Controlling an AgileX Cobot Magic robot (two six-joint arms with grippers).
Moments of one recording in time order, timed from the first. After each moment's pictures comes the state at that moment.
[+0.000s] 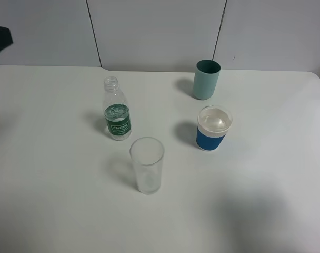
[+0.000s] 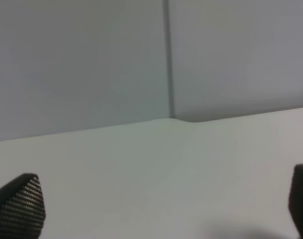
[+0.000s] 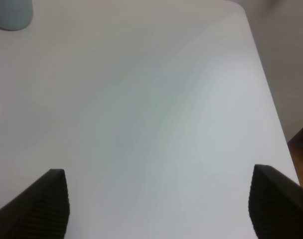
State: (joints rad) left arm -0.21 0.79 -0.56 0.51 0.11 -0.49; right arm 0.00 0.00 -0.49 -0.08 1.06 -0.07
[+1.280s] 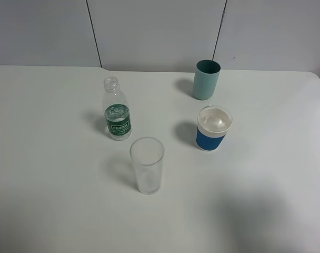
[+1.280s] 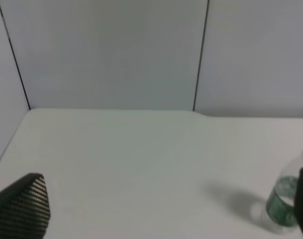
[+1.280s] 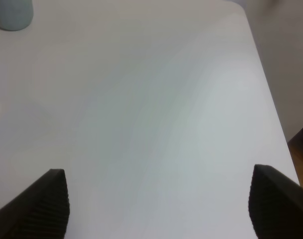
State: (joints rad) left arm 0.01 0.12 -0.69 -0.03 0.82 -0.01; right arm 0.00 0.00 -0.49 -0.08 1.06 -0.07
